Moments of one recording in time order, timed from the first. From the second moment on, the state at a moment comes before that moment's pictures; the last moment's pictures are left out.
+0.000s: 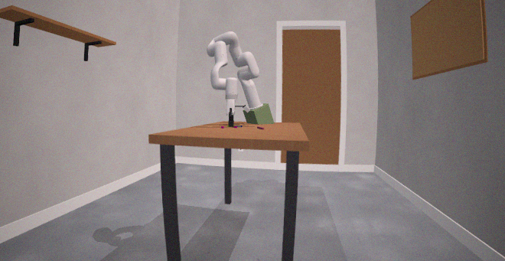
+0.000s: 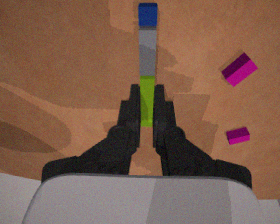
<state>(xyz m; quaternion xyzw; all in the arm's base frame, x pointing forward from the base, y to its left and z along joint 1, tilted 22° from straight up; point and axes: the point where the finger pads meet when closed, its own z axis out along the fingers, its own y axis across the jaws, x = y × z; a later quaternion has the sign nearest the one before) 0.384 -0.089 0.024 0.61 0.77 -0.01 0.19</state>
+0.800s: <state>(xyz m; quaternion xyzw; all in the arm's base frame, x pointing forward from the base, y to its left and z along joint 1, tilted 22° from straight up) 0.384 -0.089 0.024 0.61 0.77 -0.01 0.19</state>
